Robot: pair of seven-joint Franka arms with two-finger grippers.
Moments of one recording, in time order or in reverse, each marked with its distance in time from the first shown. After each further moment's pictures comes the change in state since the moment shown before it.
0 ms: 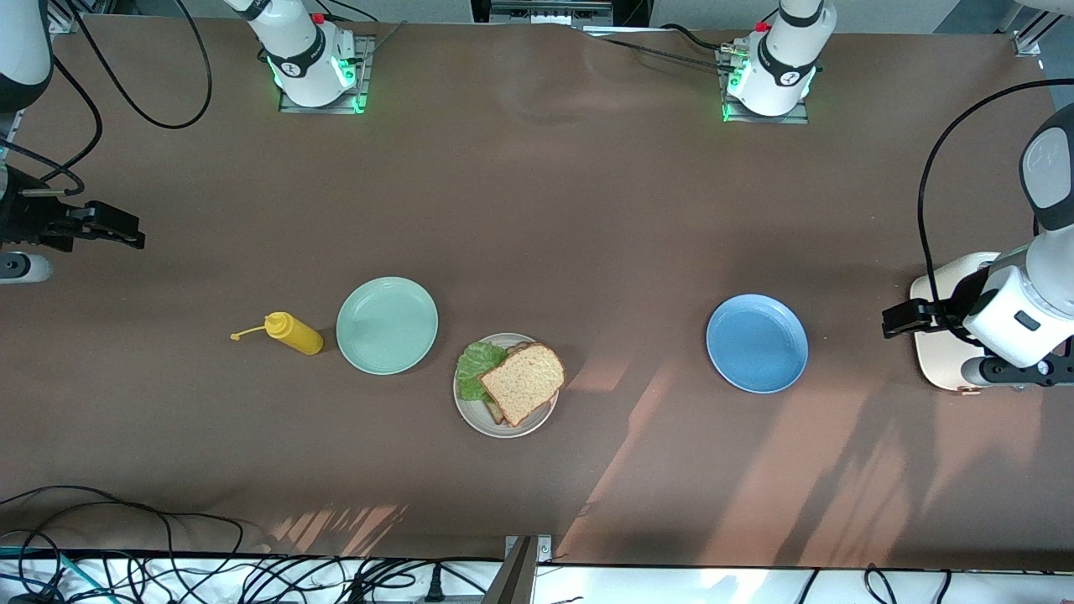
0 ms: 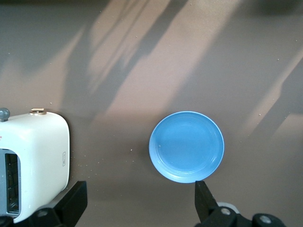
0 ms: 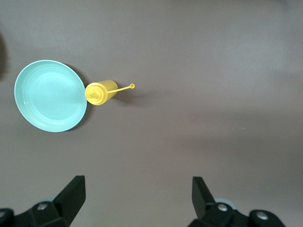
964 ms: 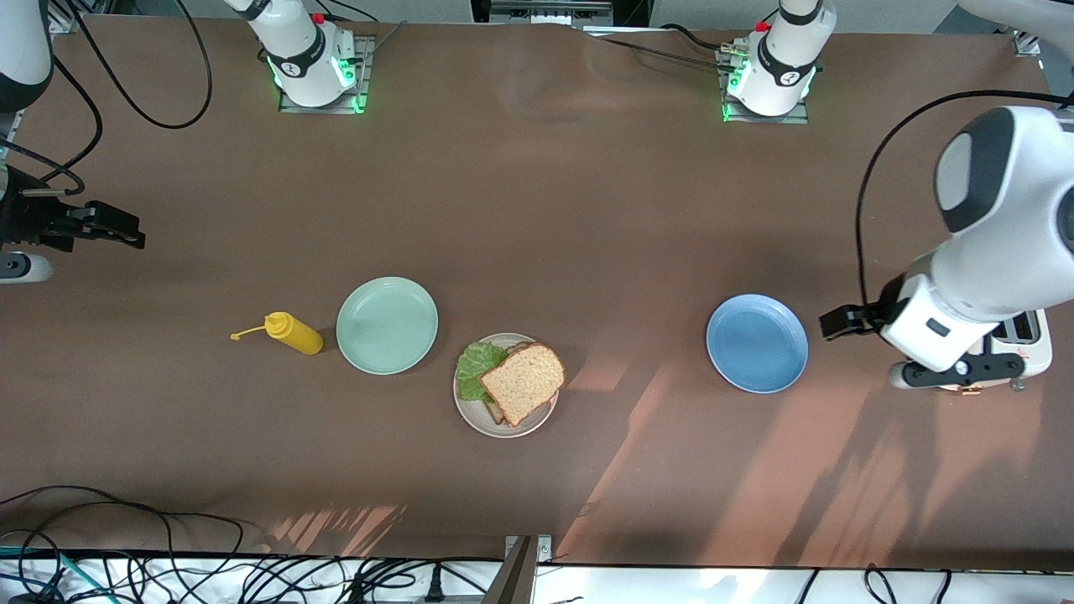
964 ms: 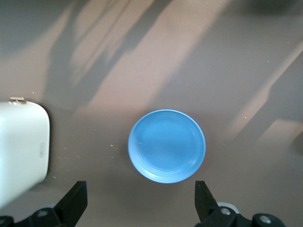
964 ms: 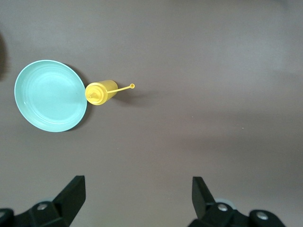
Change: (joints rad) left arm -0.076 0.019 0.006 0.002 0.015 0.000 -0.099; right arm 0.000 0.000 0.000 0.000 0.000 0.000 0.000
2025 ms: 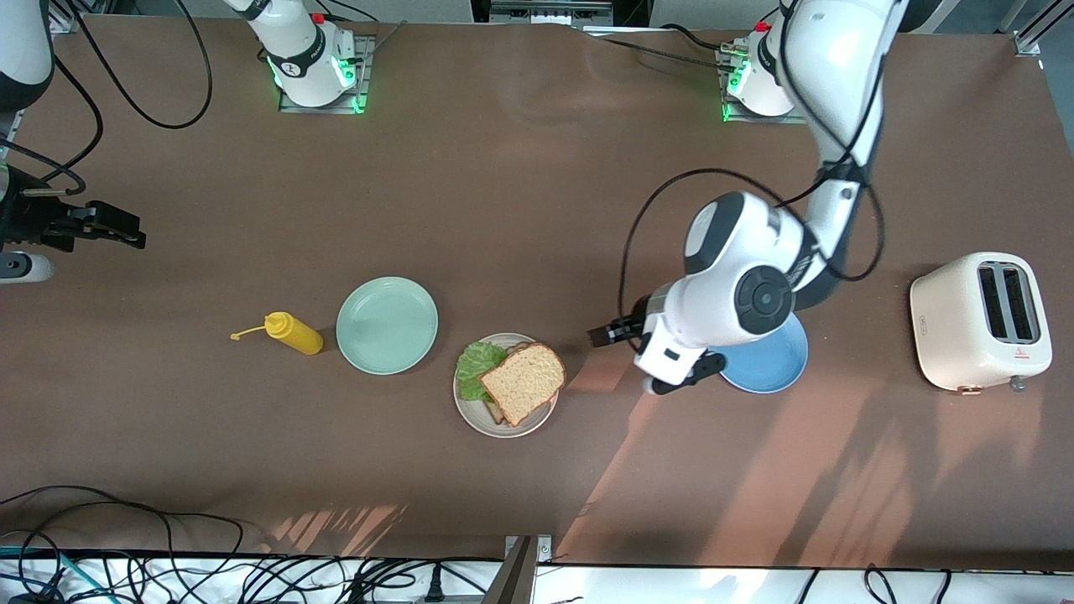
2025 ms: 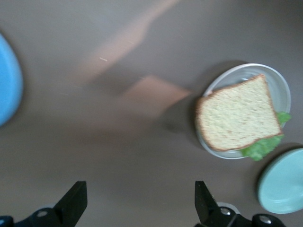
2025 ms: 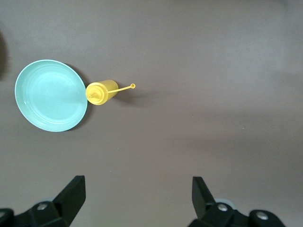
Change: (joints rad) left arm -0.297 0.200 -0.017 0.003 -0.284 0.161 -0.536; right arm 0.001 0.000 0.001 0.000 0.000 0.000 0.000
